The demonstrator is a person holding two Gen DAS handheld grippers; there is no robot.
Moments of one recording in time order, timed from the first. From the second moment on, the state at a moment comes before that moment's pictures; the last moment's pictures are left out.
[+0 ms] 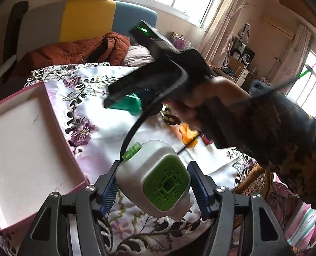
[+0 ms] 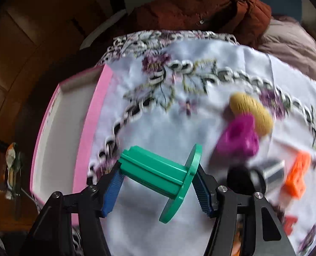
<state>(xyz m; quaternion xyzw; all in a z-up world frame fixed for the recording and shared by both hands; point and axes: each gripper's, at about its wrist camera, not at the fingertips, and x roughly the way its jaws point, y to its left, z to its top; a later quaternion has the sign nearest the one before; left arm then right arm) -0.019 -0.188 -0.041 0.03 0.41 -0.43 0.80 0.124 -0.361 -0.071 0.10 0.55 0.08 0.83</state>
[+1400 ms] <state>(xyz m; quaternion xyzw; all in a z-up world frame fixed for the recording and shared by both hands) -0.032 -0.141 -0.004 0.04 0.42 -0.55 0.72 0.095 -0.369 -0.101 0.06 0.53 0.05 0.85</state>
